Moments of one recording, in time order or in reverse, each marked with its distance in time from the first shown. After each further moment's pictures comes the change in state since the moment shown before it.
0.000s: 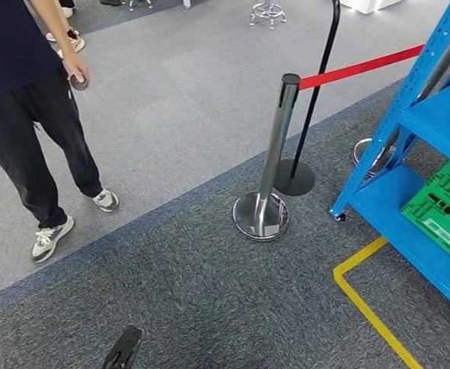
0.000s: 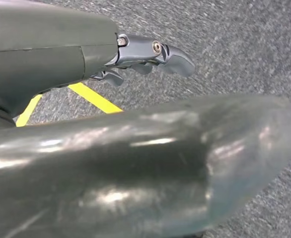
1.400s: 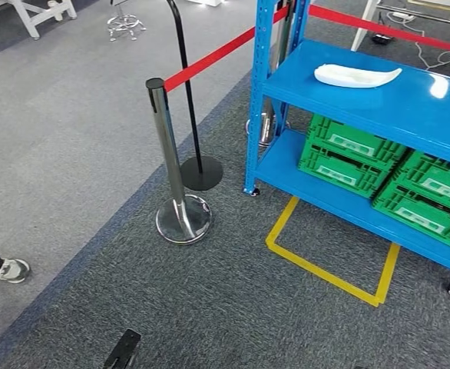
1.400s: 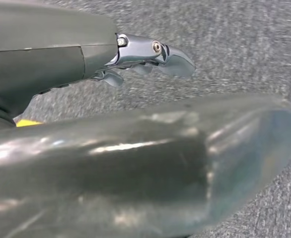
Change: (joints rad) left arm 0.018 0.005 0.005 0.000 0.024 0.008 -0.024; right arm -0.012 0.013 -0.017 0.008 0.032 -0.043 -0.027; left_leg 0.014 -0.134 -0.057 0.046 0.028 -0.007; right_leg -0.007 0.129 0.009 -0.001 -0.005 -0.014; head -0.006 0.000
